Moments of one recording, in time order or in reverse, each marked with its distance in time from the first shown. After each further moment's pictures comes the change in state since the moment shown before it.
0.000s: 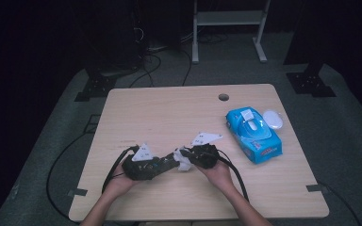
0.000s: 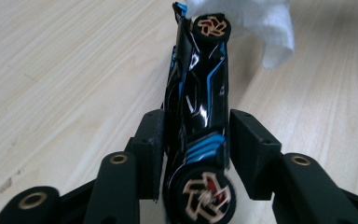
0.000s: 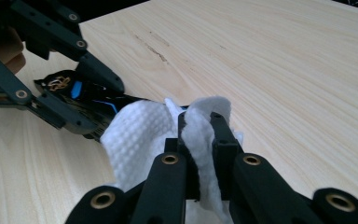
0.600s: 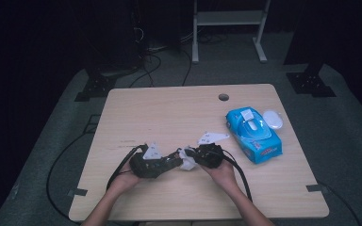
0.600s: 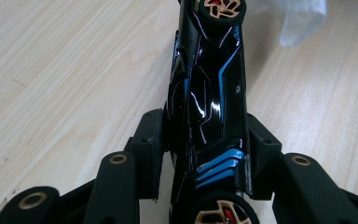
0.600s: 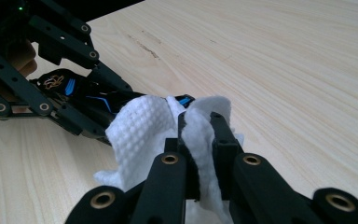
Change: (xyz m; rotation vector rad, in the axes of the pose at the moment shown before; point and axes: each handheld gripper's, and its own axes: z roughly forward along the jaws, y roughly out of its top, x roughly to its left) left arm 0.001 0.007 0.018 0.081 0.005 0.051; right arm -0.013 -0.010 -0.007 -0.011 0.005 0.047
